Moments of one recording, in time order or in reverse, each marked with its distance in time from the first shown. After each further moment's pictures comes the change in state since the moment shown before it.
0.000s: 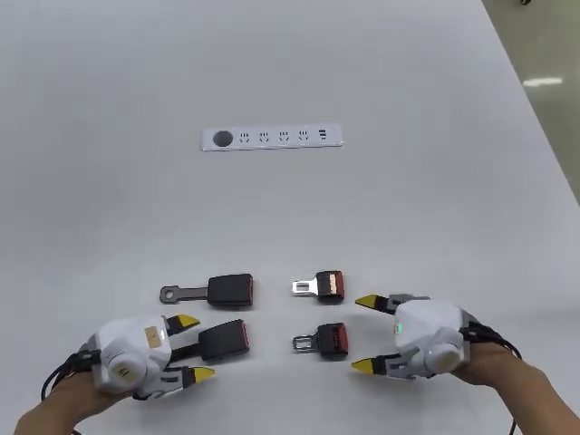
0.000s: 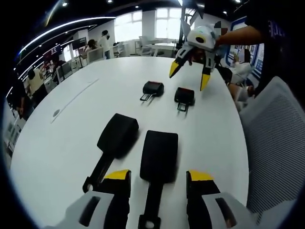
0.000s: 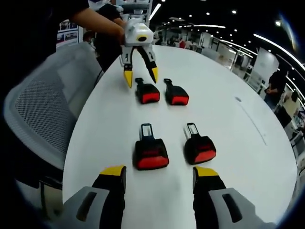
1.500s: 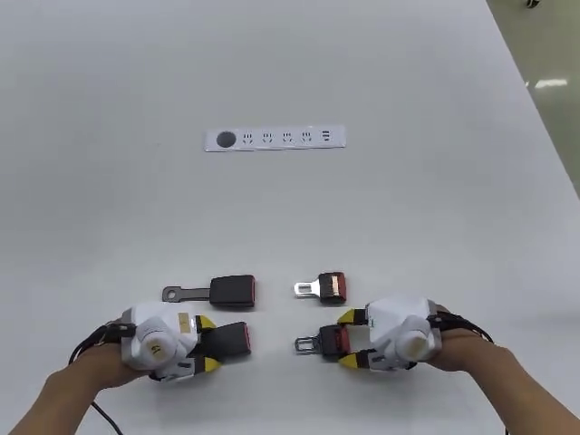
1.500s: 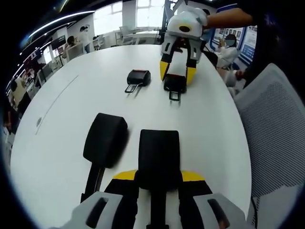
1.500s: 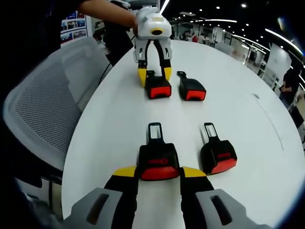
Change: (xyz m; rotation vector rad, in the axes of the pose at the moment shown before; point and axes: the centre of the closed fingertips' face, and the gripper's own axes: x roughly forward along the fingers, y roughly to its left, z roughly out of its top) left arm 0.022 -0.001 -0.005 0.113 0.120 -0.127; right arm 0.031 0.012 -0.001 -0.012 0.046 0.137
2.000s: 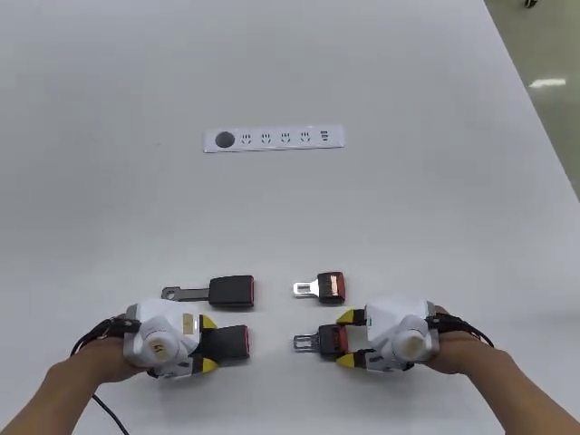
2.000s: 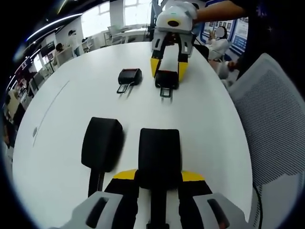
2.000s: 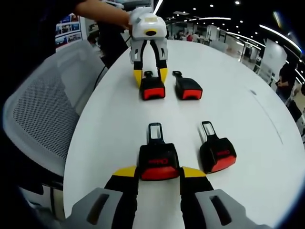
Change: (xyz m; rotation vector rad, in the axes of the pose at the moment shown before) left arm 0.002 0.000 -0.004 0.092 0.040 -0.041; right arm 0.001 -0.001 0.001 0.048 -0.003 -0.029
